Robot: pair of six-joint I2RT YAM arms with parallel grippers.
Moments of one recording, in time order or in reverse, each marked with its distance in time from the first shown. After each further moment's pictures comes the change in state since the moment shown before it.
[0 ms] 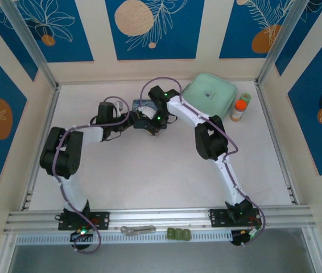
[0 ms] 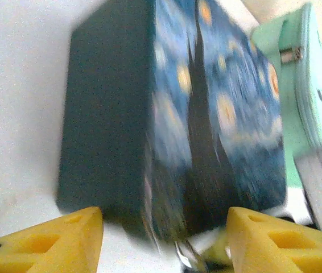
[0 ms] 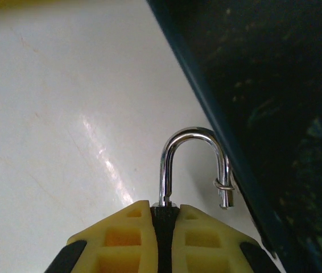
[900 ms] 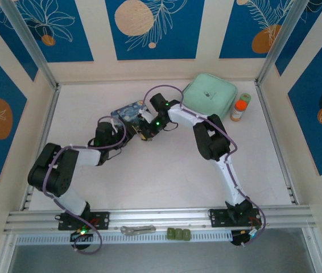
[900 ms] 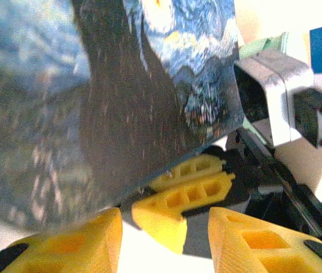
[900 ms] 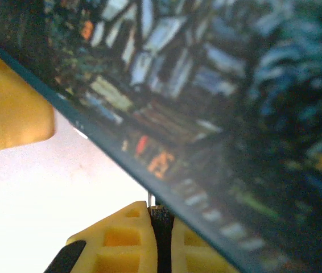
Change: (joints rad) left arm -0.077 -0.181 -0.378 0.346 -0.170 -0.295; right arm -0.003 -0.043 -0.254 0.317 -0.247 0.161
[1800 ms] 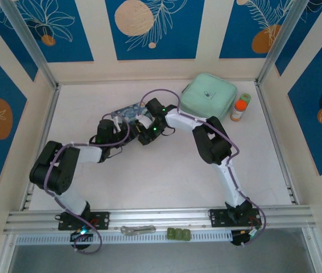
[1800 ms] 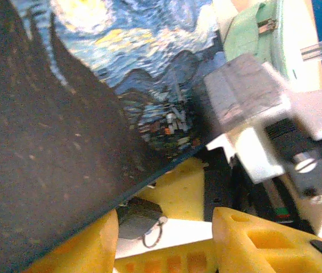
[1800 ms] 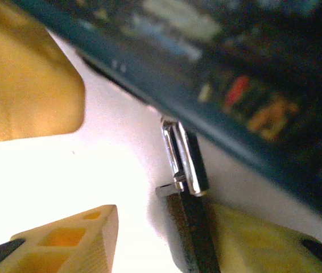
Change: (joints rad) left arm 0.003 -0.002 0.053 -0.075 0.062 0.161; right arm 0.055 -0.084 -0.120 0.066 0.166 0.016
